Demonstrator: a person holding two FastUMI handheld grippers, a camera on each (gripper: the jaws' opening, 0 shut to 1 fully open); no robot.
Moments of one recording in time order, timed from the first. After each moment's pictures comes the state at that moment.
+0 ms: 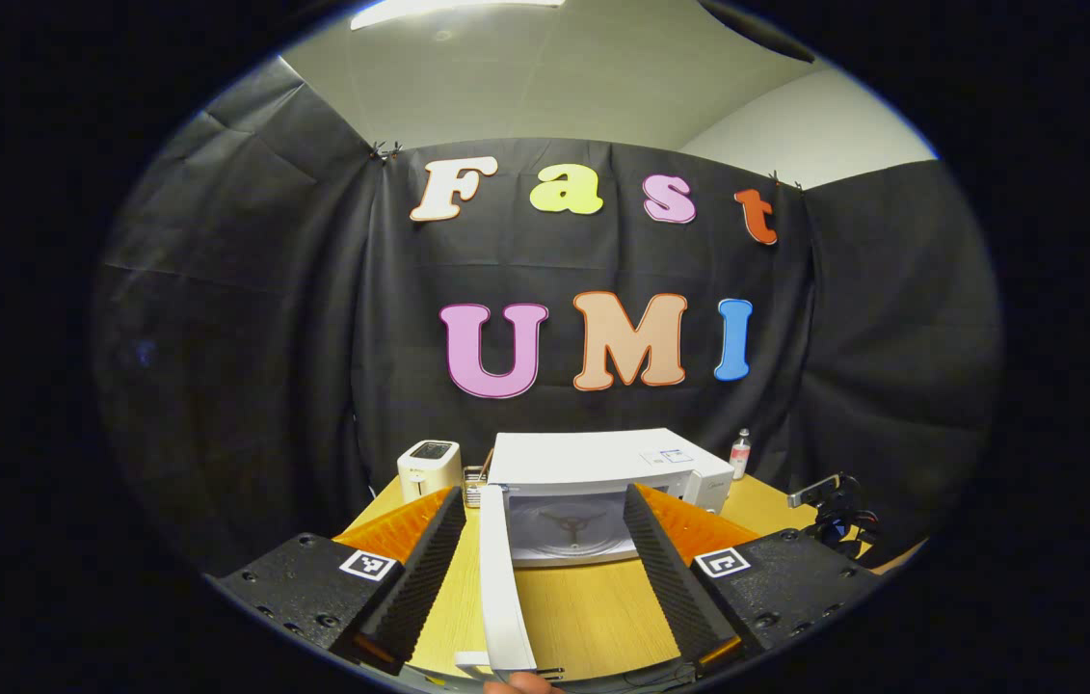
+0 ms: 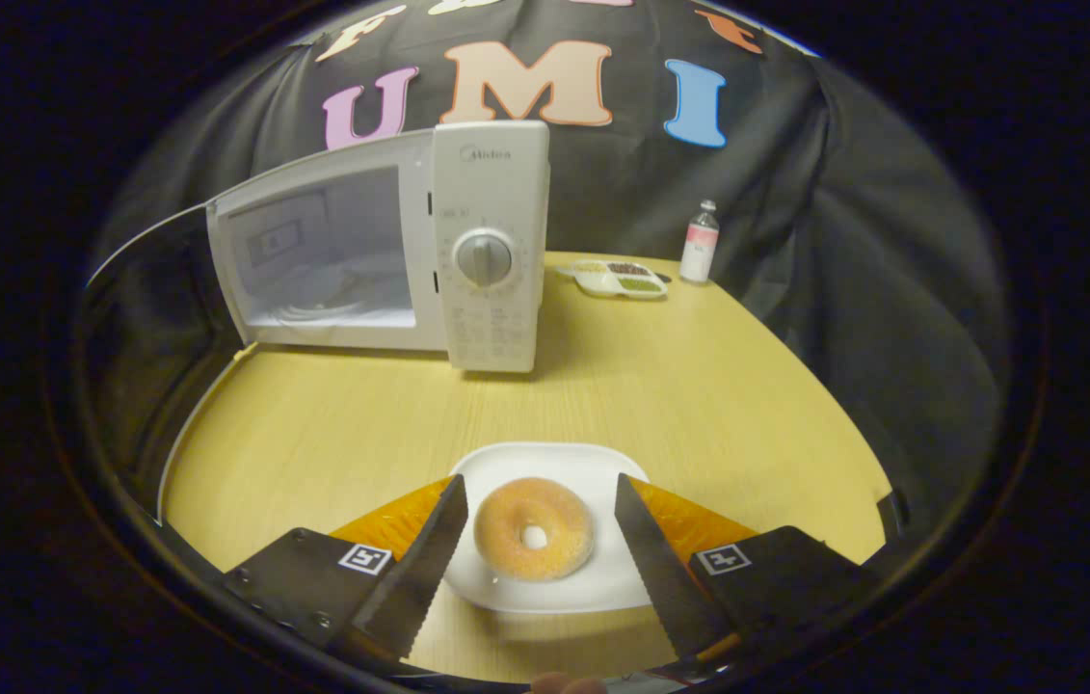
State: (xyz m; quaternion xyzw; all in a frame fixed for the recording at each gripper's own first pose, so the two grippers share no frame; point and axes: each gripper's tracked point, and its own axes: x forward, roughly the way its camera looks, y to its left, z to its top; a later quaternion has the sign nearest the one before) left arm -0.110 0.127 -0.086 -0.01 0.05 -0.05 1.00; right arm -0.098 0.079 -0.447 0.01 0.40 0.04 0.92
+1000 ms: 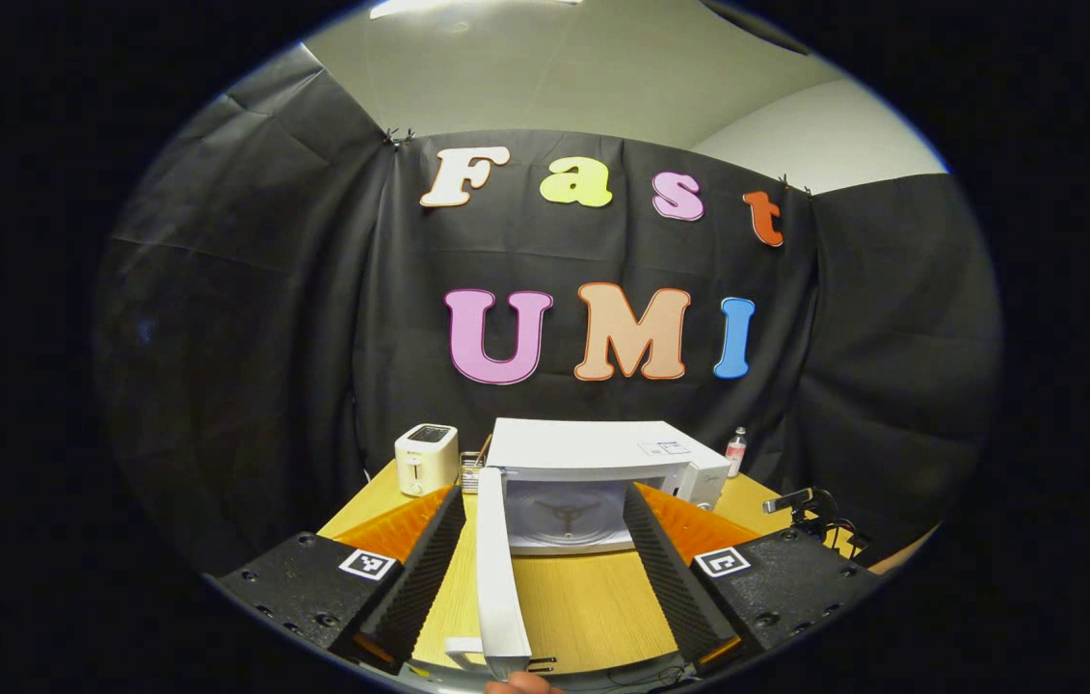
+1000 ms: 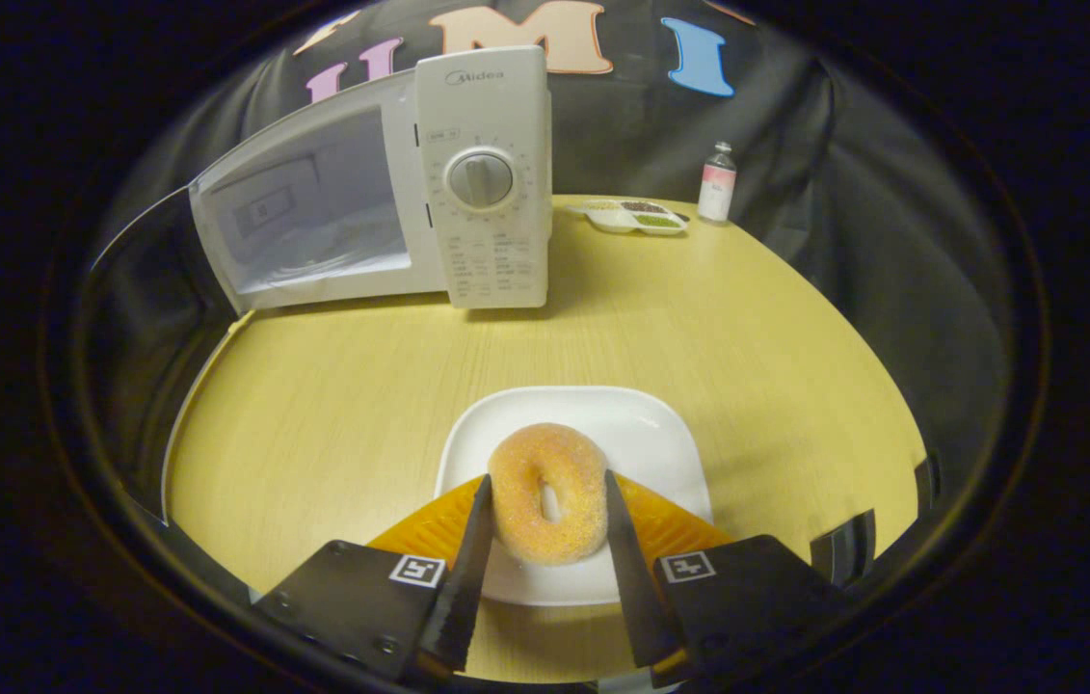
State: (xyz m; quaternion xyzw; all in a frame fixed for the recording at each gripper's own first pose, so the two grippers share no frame) left arm -0.117 0.137 -0.102 -0.04 0.06 -0.05 1.00; right arm -0.113 0.090 -0.478 0.03 0.47 0.05 0.88
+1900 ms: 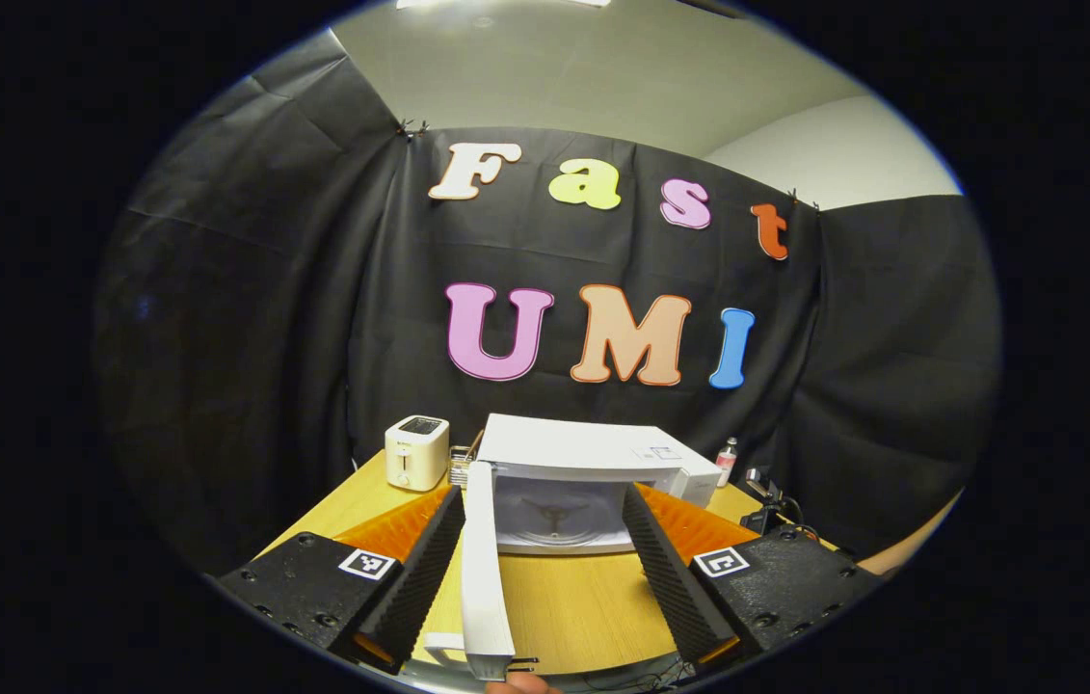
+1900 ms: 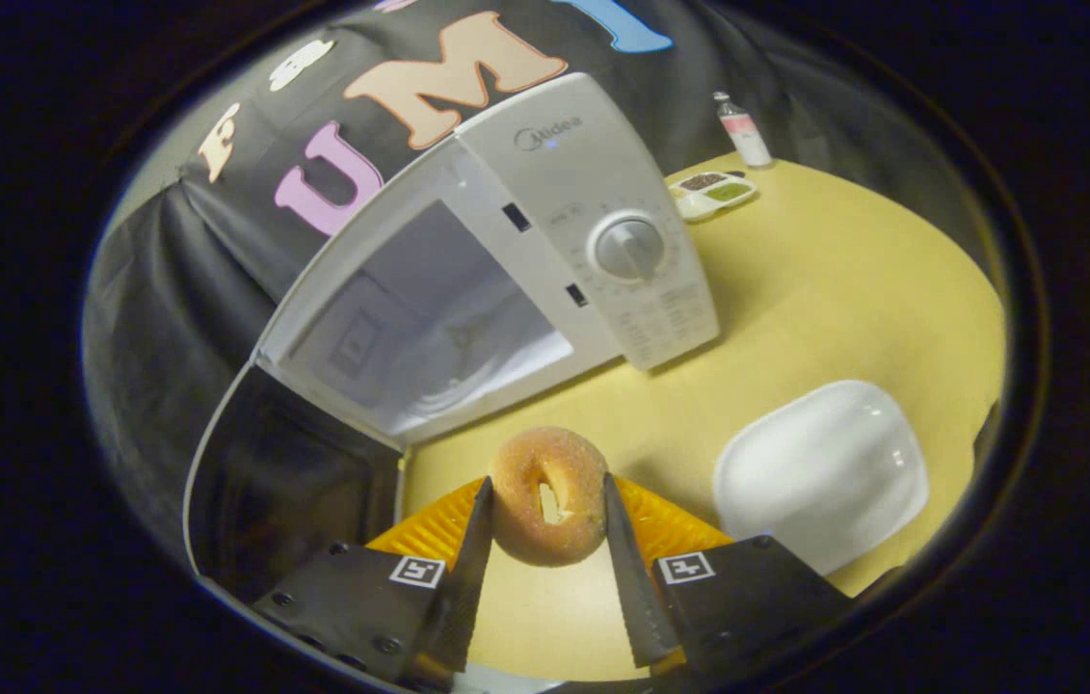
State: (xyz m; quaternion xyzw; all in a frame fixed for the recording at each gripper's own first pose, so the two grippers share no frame) left arm -0.114 0.141 -0.105 -0.08 0.06 -0.05 0.99; right arm -0.055 0.245 -0.396 0.34 0.45 0.09 0.82
